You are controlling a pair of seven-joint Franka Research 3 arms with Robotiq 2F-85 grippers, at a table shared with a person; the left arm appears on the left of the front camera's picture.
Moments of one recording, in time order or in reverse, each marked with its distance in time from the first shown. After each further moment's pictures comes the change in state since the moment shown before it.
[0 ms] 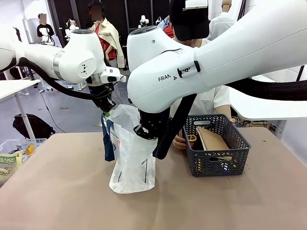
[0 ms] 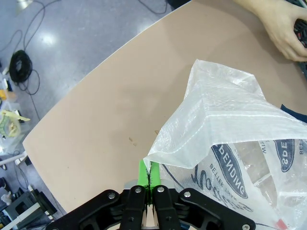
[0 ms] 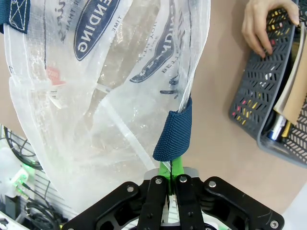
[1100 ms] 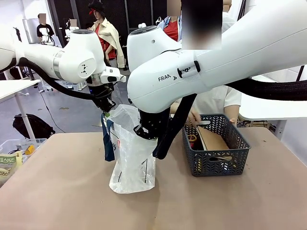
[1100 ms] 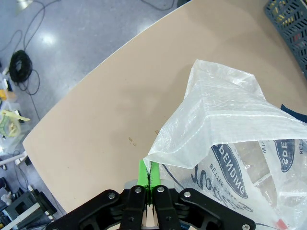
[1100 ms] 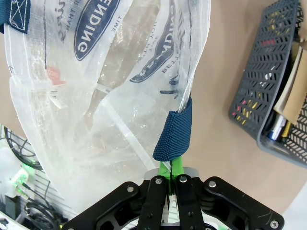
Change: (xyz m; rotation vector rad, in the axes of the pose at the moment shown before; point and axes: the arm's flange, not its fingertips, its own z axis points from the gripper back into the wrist) left arm 0.000 0.000 0.000 0.000 0.000 0.000; right arm 0.000 0.000 0.000 0.000 0.000 0.000
